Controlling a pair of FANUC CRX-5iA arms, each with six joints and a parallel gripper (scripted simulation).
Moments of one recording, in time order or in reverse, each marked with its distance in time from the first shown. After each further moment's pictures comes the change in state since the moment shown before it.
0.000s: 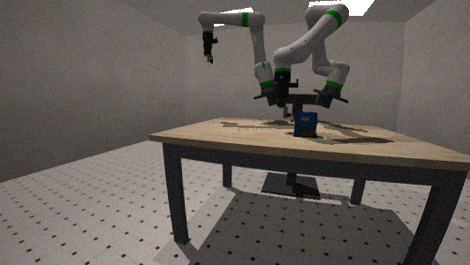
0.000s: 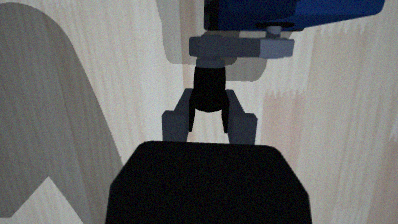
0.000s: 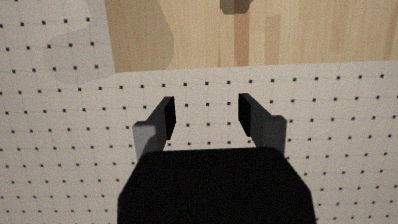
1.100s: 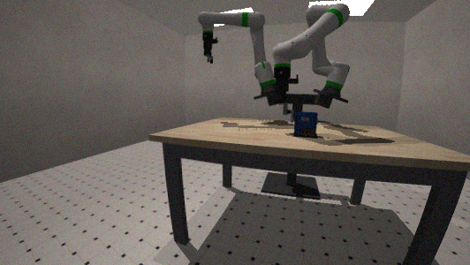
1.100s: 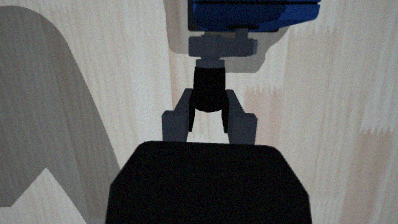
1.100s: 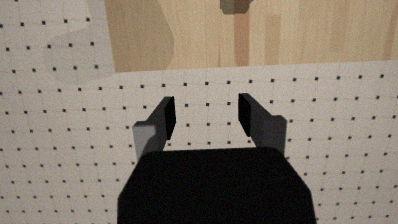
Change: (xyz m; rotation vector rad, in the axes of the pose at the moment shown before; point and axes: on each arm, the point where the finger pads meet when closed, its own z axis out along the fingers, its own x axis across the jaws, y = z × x) left arm 0.019 0.000 -0.021 0.000 0.000 0.000; right arm 0.000 0.000 0.000 0.000 0.000 0.000
